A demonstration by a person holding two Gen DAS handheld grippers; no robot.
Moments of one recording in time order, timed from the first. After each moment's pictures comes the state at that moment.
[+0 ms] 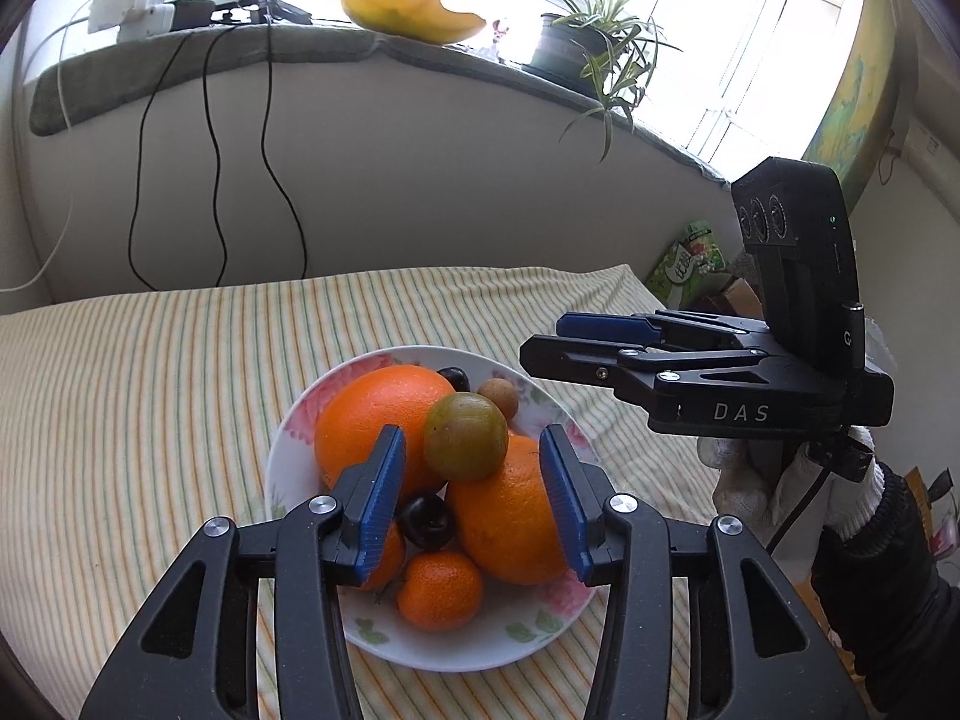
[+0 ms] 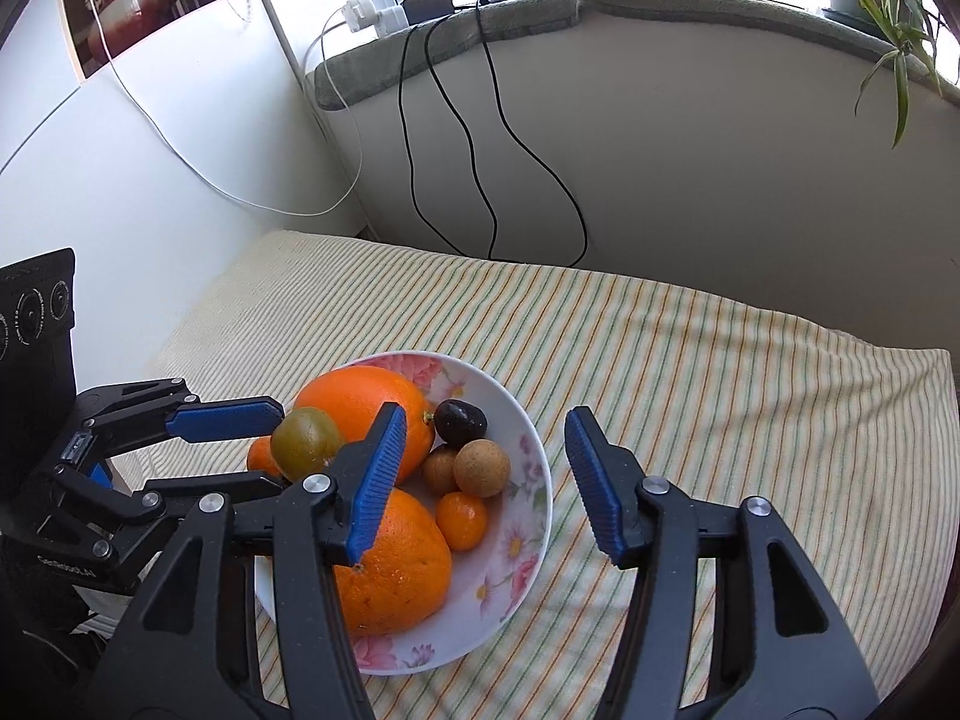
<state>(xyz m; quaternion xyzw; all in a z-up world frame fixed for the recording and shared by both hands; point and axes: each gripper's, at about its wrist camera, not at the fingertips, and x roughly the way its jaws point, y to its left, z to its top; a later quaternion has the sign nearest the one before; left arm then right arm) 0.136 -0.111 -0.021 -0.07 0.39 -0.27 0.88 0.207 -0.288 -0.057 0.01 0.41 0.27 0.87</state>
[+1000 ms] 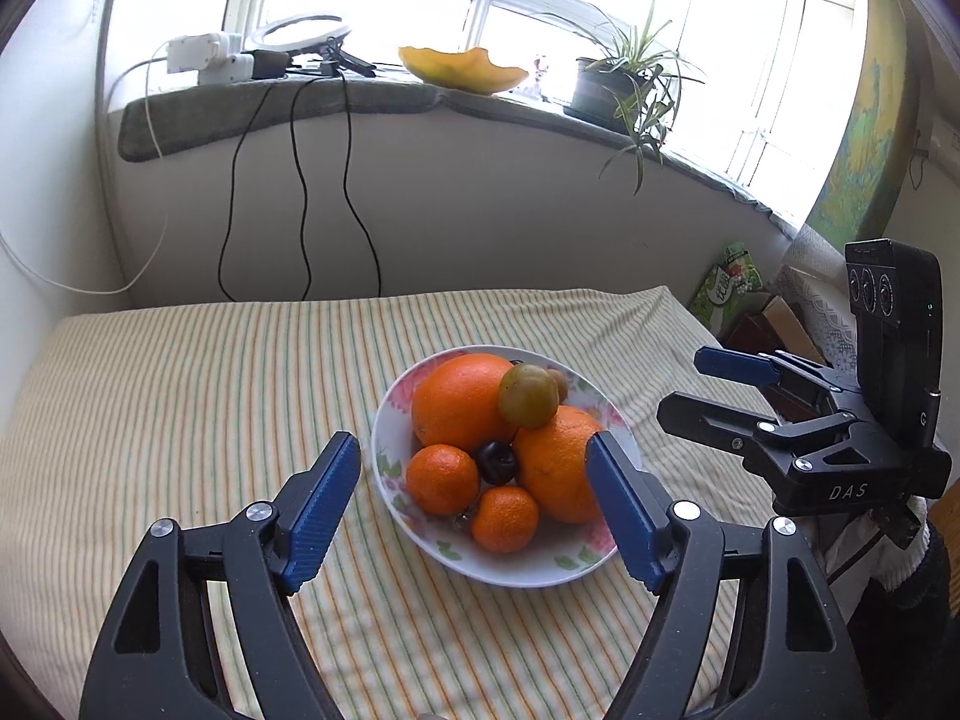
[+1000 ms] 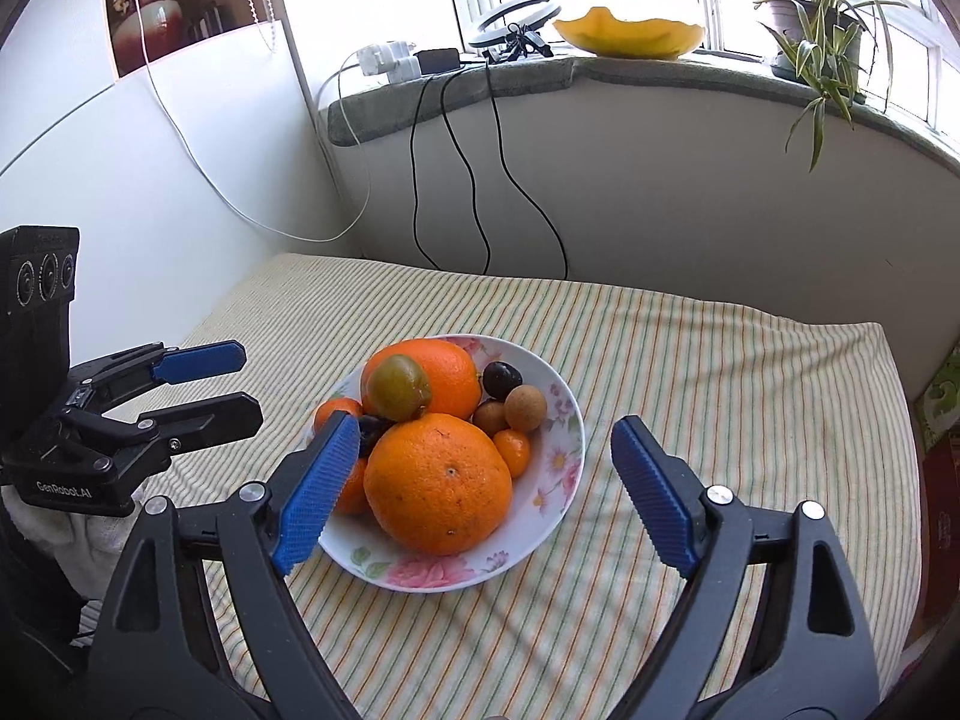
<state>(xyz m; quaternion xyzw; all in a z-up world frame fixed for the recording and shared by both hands) 0.090 -0.077 -0.007 -0.05 0.35 -0.19 0.91 0.124 -0.284 -0.034 0.00 0.36 0.21 0.91</state>
